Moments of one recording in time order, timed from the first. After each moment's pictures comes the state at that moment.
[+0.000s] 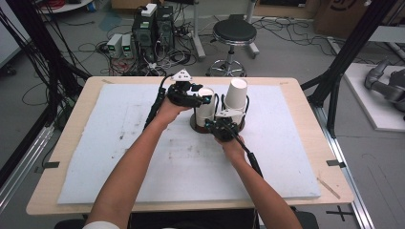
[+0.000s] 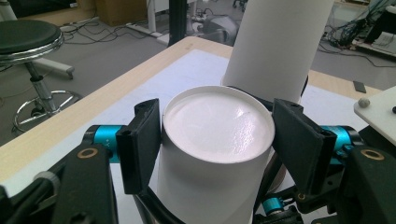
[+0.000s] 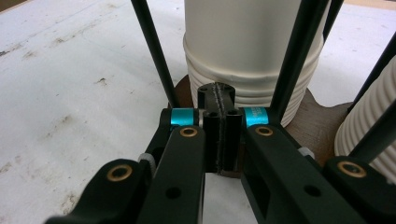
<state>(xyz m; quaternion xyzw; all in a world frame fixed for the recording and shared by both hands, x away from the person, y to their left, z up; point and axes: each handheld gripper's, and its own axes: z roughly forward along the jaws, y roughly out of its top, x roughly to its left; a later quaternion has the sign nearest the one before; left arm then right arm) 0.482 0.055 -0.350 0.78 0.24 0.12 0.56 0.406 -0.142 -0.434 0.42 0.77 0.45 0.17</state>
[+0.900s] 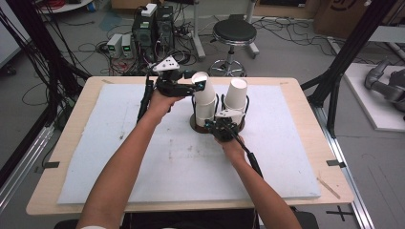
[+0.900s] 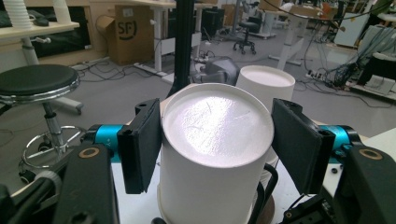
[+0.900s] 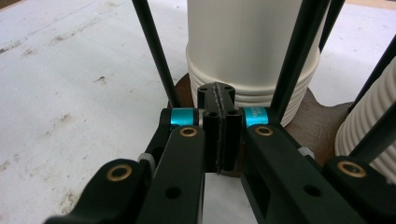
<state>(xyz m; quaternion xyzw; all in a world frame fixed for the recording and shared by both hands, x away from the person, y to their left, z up) 0.468 0.083 -0.304 0.73 0.24 0.15 0.62 0.406 -0.142 -0.435 0.41 0.77 0.45 0.17</state>
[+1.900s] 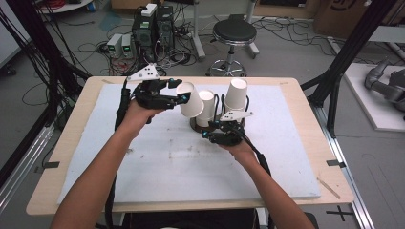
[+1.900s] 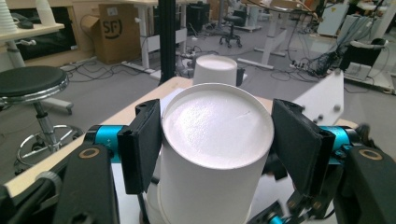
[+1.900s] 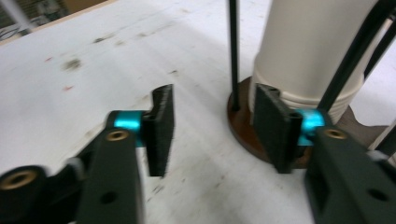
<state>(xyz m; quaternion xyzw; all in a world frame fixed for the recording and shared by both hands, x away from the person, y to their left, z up) 0.407 0.128 -0.294 0.75 0.21 0.13 0.61 0.380 -0.161 -0.408 0.31 0.81 0.49 0.12</state>
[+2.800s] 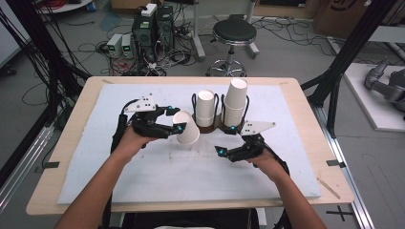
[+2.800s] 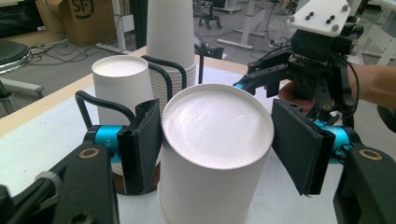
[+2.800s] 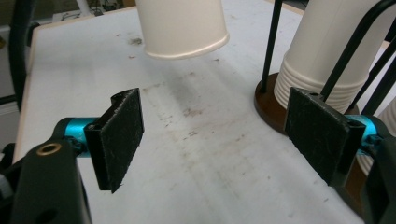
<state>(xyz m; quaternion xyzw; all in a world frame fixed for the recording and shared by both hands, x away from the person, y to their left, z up) 0.368 0.133 -0.345 0.77 0.18 0.09 0.60 0.346 -0.215 -0.402 0.20 0.82 0.52 0.10</state>
